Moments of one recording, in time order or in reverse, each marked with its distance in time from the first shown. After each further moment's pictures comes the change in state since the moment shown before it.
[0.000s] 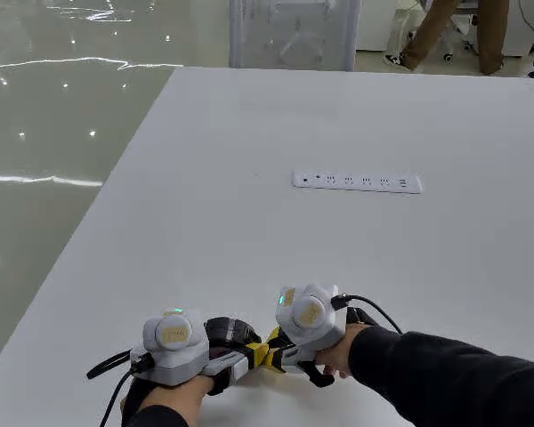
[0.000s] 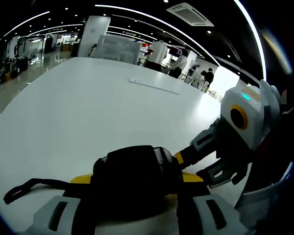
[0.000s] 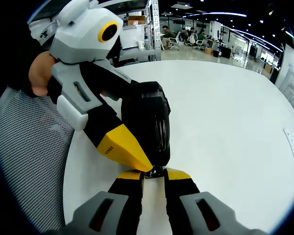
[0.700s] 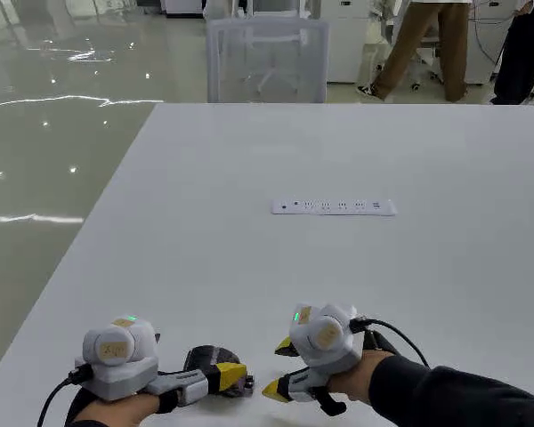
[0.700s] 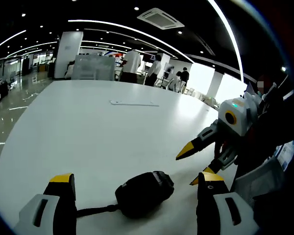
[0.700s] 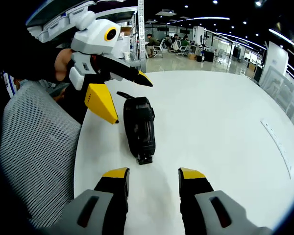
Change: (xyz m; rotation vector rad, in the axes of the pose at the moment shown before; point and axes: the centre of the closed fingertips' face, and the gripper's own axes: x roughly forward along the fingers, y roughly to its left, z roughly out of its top) left arm -0.045 0.007 0.051 0.209 -0.118 -0.165; right arm -0.069 -0.007 -0.005 0.081 -0.099 -0.148
